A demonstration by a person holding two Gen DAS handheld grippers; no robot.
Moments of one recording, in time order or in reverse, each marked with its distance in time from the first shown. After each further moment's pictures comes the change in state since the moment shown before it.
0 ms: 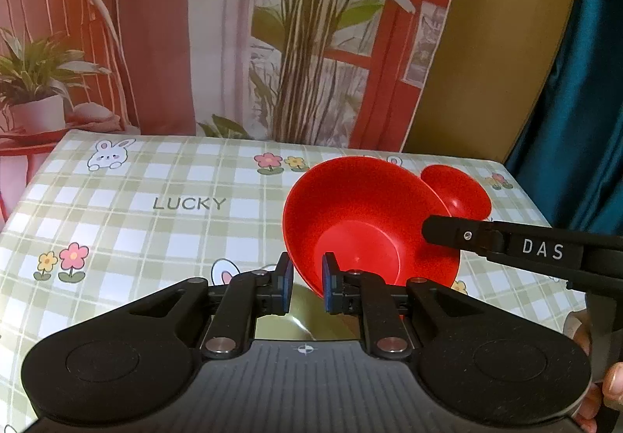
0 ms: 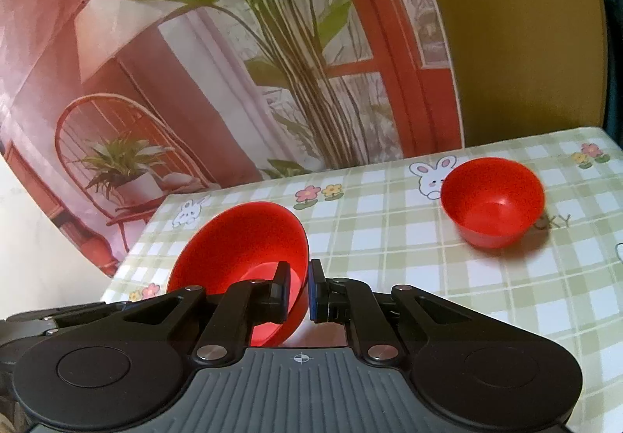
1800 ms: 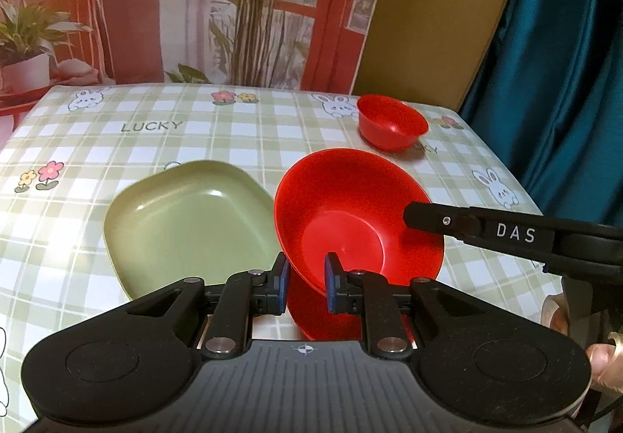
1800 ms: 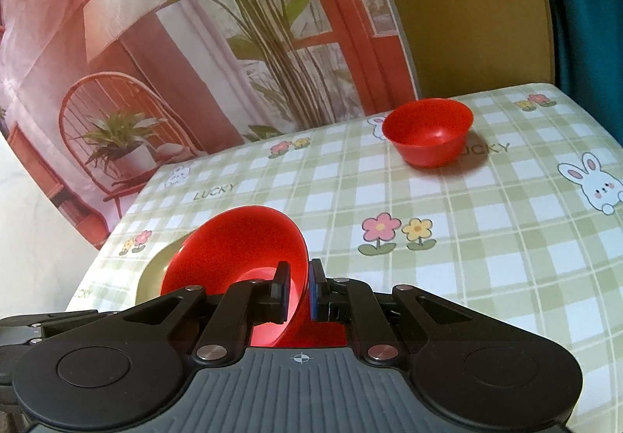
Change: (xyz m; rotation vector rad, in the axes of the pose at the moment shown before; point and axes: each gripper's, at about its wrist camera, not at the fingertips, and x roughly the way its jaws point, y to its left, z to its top) left arm -0.045 -0.043 -0.076 0.019 0.070 -0.079; right arm -0.068 -0.035 -0.076 0.041 0.021 -0.015
